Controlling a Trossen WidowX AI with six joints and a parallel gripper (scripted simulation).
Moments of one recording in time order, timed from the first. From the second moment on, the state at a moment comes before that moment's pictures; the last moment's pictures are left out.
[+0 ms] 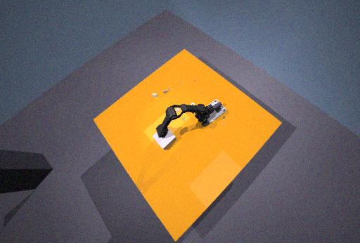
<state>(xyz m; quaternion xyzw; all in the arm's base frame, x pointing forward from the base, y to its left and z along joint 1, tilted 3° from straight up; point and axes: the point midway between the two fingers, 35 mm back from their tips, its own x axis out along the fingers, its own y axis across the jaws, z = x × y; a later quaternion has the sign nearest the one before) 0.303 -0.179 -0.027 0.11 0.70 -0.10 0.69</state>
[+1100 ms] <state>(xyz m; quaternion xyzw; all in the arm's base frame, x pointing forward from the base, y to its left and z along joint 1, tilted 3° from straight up) 0.300 -0.179 -0.027 0.11 0.70 -0.10 0.69</state>
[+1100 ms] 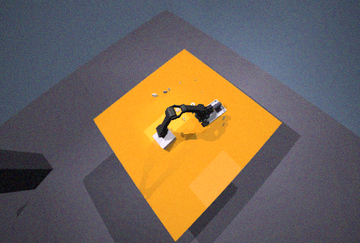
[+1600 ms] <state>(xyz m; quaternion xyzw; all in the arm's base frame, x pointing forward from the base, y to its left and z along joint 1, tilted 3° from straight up) 0.299 -0.178 -0.027 0.11 0.70 -0.10 0.69</state>
